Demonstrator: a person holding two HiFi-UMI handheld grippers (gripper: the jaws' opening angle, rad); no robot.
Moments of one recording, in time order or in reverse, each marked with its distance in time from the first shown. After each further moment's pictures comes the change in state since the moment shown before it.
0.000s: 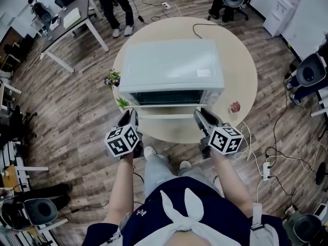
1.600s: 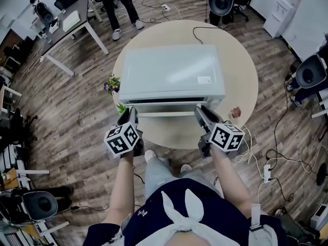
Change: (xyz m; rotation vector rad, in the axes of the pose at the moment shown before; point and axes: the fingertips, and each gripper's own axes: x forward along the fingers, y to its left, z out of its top) left arm 0.026 -0.003 0.029 -0.005 -0.032 0.004; right arm 0.024 -0.010 0.029 0.077 -0.024 -0.013
